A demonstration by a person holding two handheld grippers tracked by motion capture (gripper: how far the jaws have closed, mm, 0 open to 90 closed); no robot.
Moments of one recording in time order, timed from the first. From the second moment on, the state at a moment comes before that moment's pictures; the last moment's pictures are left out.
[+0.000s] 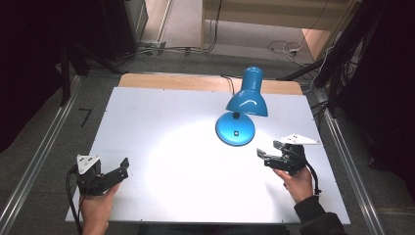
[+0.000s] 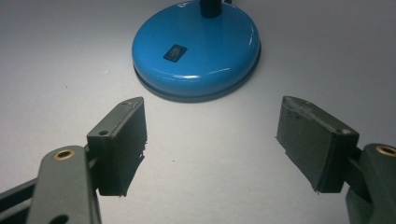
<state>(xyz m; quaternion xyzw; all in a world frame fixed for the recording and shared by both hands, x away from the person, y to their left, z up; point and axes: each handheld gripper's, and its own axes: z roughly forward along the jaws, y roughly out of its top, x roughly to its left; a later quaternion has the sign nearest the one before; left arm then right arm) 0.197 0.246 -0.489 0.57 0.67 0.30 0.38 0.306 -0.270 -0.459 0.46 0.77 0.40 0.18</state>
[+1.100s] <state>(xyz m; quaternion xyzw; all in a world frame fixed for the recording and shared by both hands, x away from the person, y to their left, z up) 0.197 0.244 -0.491 0.57 0.67 0.29 0.38 0.276 -0.337 -0.476 0.50 0.75 0.38 0.19</state>
